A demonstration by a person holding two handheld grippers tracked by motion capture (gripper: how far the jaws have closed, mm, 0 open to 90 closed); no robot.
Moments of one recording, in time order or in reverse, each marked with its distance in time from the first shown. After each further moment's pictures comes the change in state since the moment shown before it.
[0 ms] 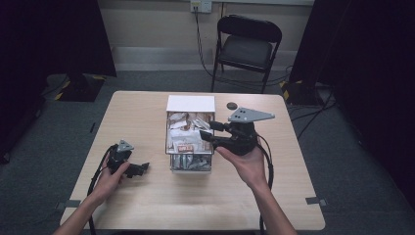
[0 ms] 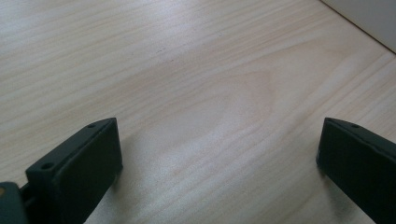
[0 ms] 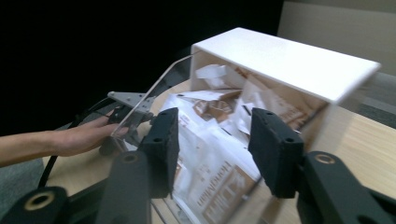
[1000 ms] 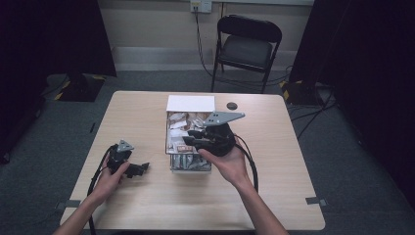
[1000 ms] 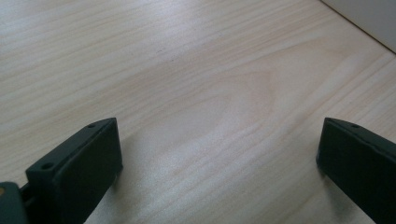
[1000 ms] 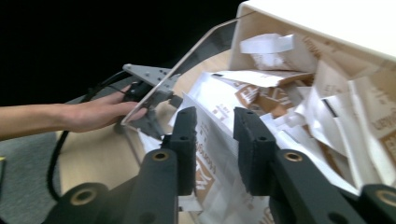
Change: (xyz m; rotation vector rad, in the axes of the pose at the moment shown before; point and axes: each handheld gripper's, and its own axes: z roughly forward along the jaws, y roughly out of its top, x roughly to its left) left arm 0.000 0.000 0.000 0.000 0.000 0.000; right arm 0.012 -0.007 0.048 0.108 0.098 -0.049
